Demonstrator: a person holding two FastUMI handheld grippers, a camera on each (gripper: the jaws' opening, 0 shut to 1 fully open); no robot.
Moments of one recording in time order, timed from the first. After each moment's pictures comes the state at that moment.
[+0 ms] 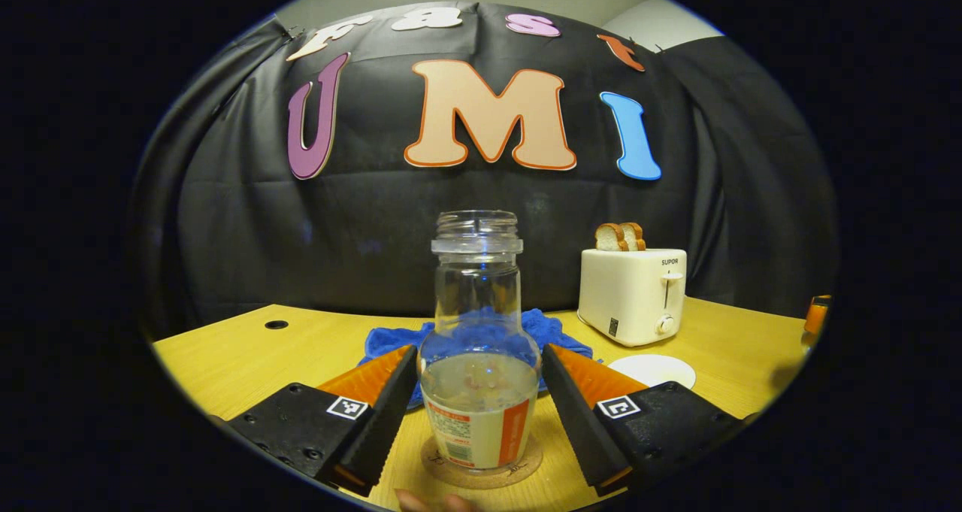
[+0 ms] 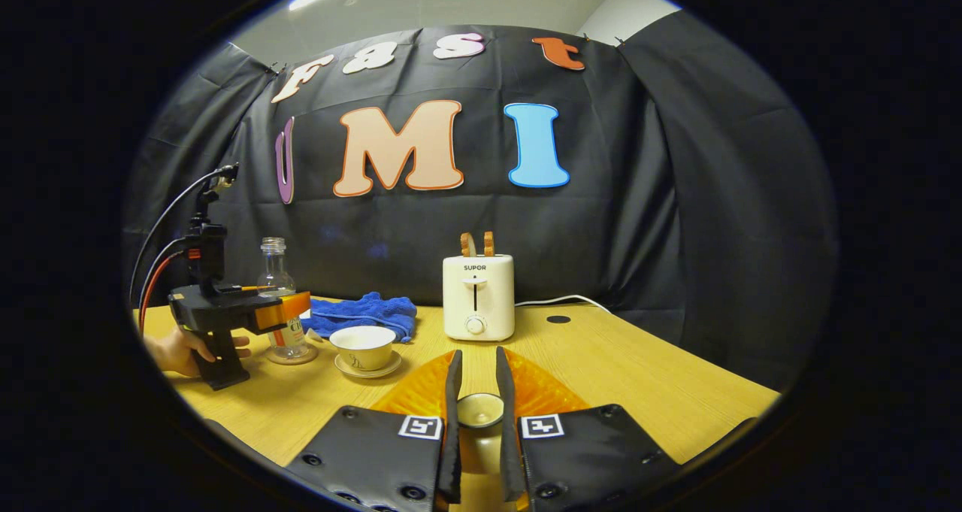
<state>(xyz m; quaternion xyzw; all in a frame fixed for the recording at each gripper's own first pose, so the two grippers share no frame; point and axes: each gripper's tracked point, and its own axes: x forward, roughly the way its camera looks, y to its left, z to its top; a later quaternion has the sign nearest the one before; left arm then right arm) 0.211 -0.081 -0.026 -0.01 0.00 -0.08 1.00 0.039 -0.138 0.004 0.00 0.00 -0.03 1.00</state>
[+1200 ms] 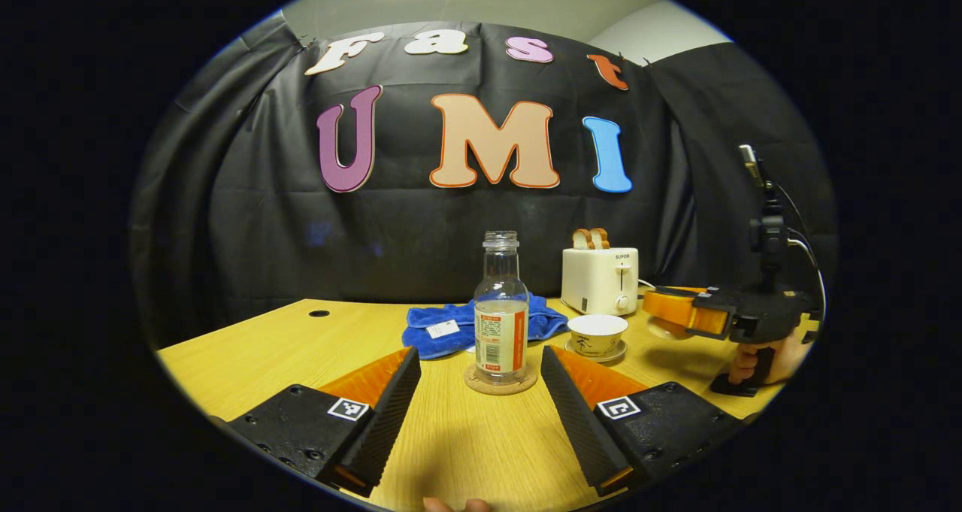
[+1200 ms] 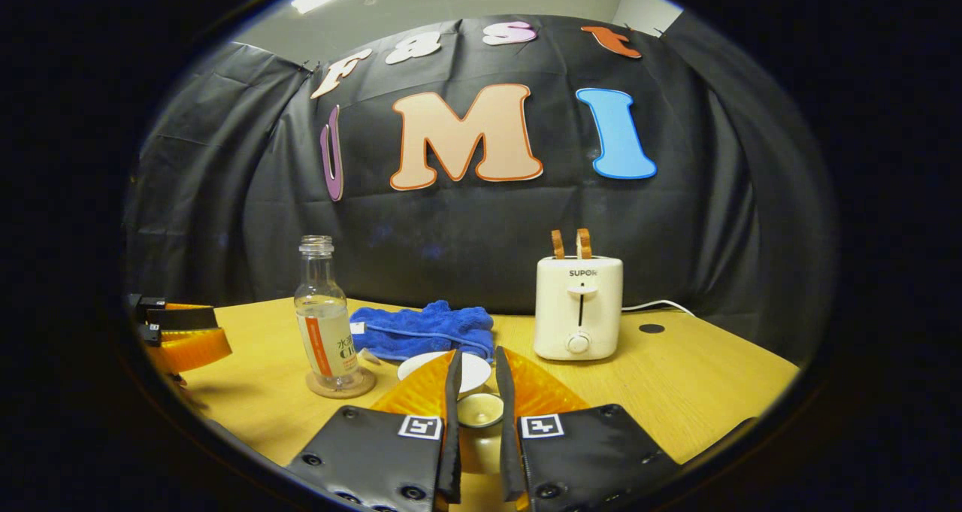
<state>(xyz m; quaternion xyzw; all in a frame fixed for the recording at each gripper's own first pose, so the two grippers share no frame) 0.071 -0.037 -0.024 0.00 -0.01 -0.09 1.00 0.134 -0.022 -0.003 0.00 0.00 0.07 1.00</state>
